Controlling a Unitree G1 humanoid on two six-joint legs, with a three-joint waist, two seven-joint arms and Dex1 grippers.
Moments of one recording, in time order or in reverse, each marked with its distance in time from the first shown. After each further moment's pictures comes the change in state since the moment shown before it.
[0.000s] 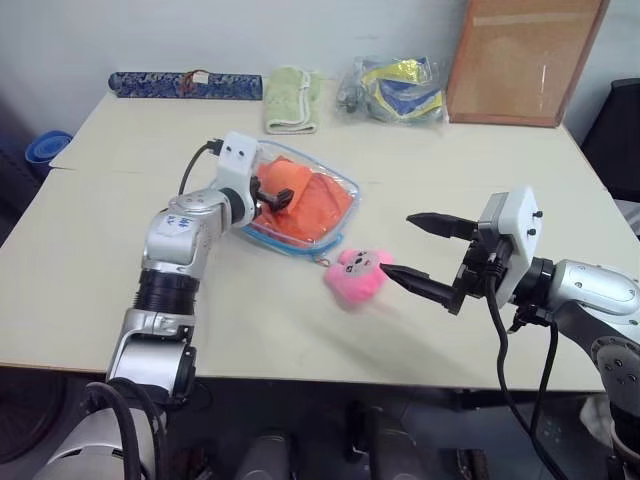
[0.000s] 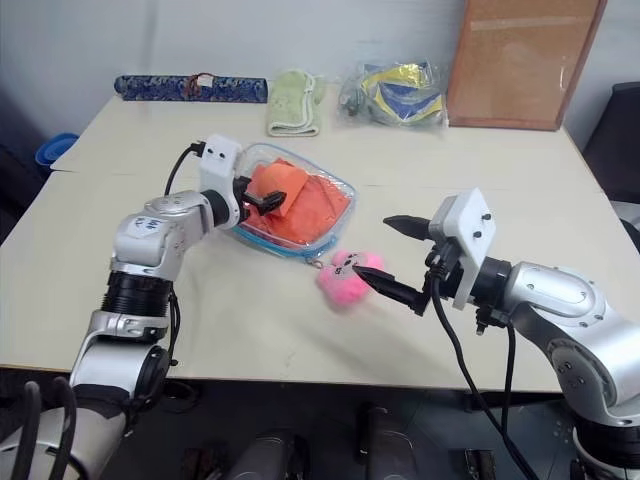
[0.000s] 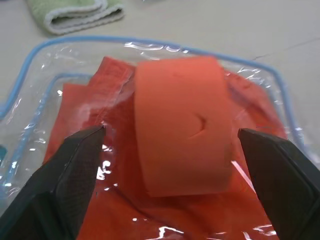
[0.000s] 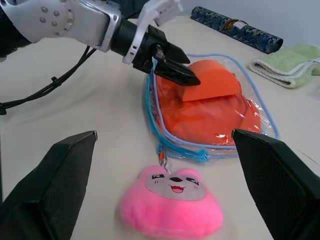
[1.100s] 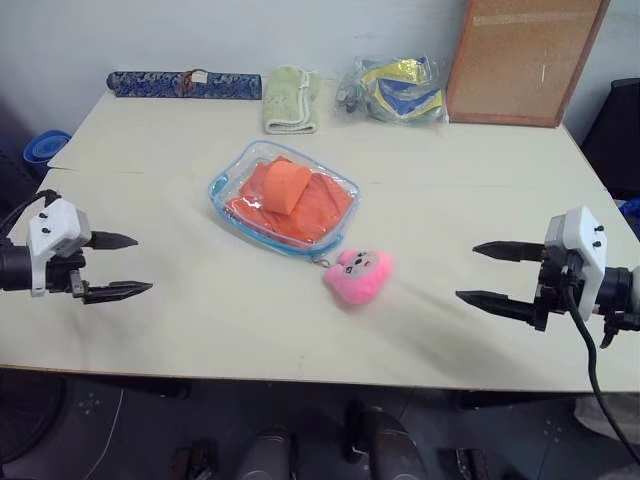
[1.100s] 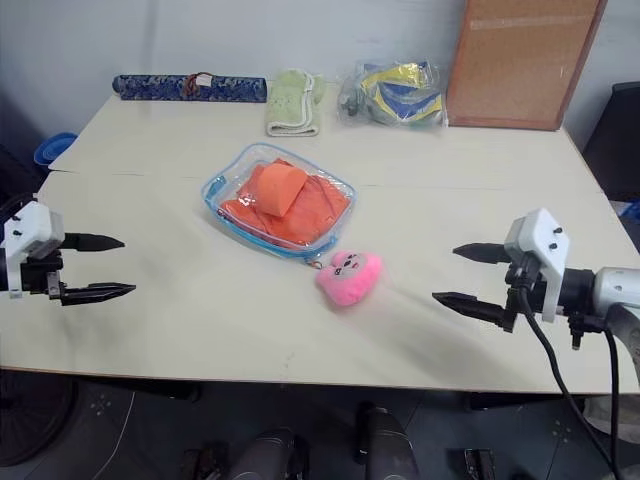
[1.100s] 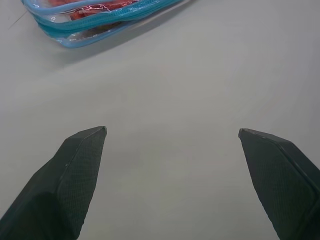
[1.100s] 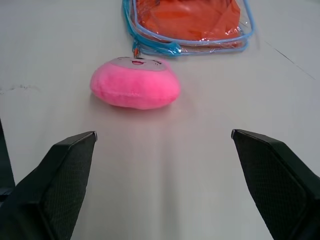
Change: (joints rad) left arm 0.562 0.788 0.239 -0.006 -0.129 -0.563 -1.024; right arm 0.180 -0.255 -0.166 0.303 -0.138 -0.125 0.424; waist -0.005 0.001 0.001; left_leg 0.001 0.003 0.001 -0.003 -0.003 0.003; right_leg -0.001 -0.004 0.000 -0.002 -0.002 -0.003
